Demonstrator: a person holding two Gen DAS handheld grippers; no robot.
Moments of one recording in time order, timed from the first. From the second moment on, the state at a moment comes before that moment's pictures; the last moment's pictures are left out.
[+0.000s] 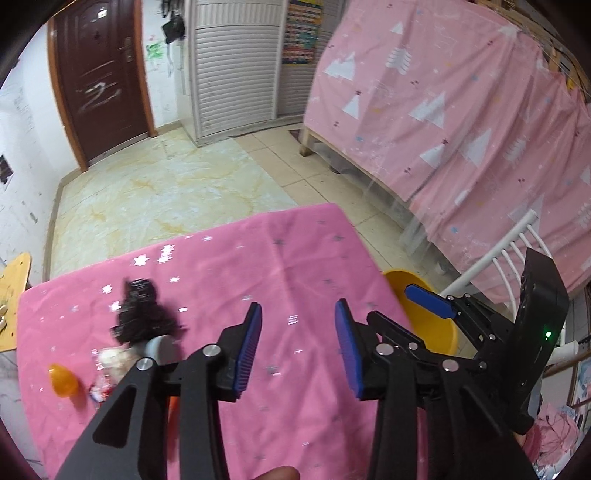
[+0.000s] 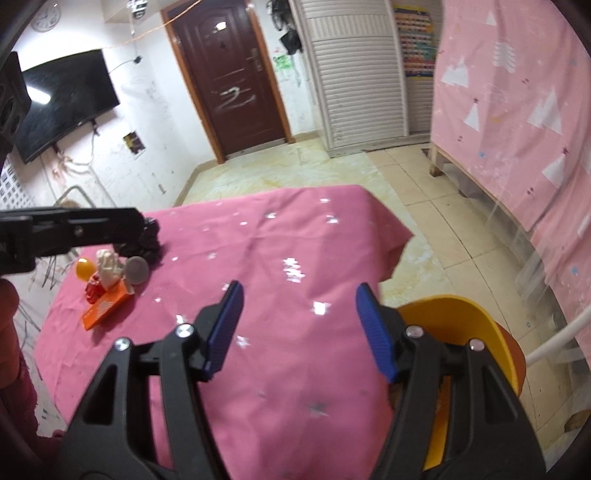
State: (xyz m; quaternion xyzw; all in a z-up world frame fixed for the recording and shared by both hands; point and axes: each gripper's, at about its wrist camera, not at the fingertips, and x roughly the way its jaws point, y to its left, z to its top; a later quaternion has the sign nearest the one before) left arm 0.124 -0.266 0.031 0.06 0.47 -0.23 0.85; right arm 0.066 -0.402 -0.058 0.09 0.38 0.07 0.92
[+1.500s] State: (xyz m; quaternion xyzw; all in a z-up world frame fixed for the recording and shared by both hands) left arm 0.147 -0.073 -0.047 0.03 0.52 -0.19 0.83; right arm 0.137 -0.241 -0.039 -0.01 0.41 0.12 0.90
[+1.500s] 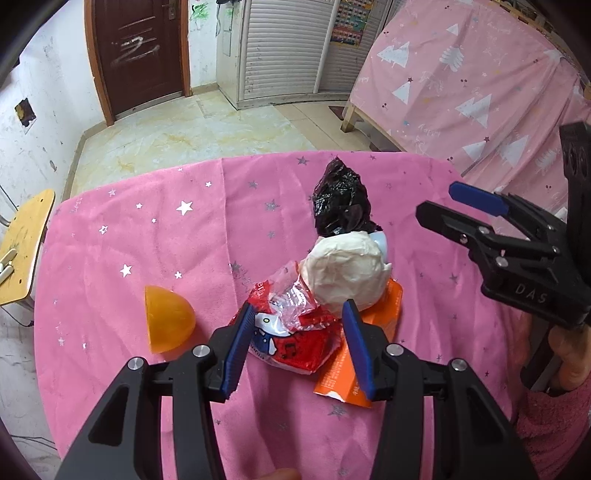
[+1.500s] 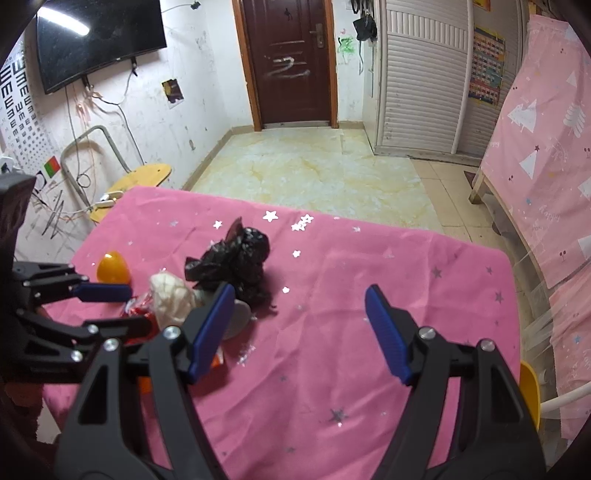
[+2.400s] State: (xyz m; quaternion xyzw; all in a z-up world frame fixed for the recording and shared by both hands) left arm 0.135 -0.077 -0.069 0.08 0.48 -0.22 0.84; right arm 0.207 -0.188 -0.066 0.01 0.45 0.15 0.88
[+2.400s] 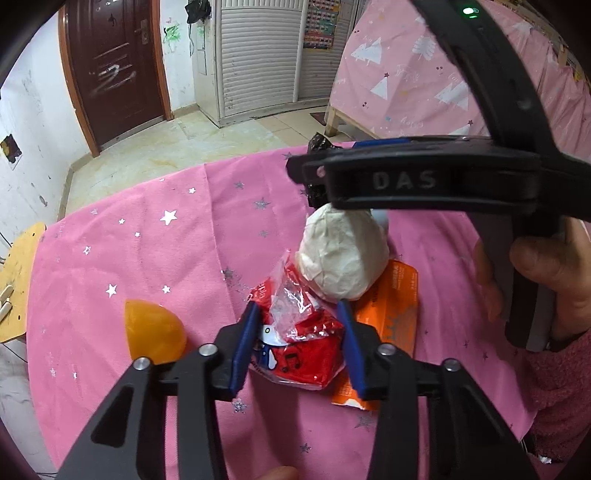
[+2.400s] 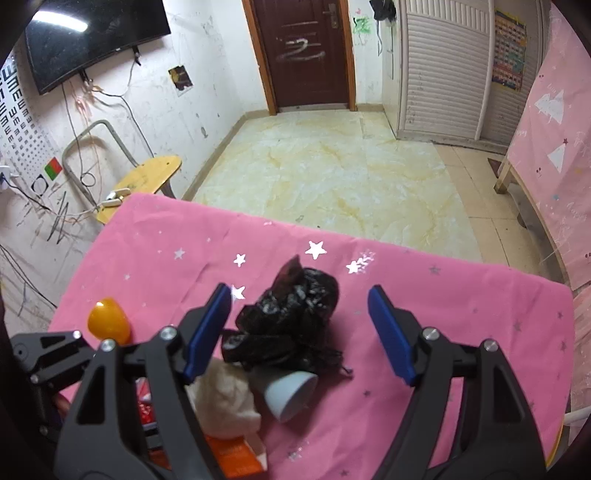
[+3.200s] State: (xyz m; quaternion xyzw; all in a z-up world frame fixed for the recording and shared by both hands) left arm 0.118 -0.066 -0.041 0.06 0.47 -0.19 0.86; right arm 0.187 -0.210 -0.054 0.04 0.43 0.16 0.89
